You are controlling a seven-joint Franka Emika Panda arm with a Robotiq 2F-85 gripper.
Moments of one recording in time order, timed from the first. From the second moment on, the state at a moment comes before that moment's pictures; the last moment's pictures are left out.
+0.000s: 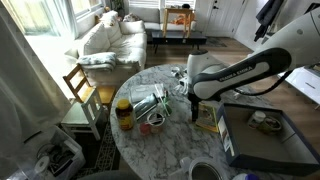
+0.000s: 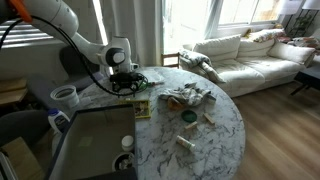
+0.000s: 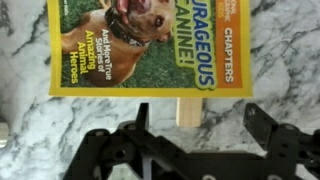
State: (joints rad) arm -0.02 0.56 0.08 -1.83 -0.15 2.27 -0.61
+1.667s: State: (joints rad) arm 0.09 0.08 0.00 -2.07 -0.28 2.19 0.49
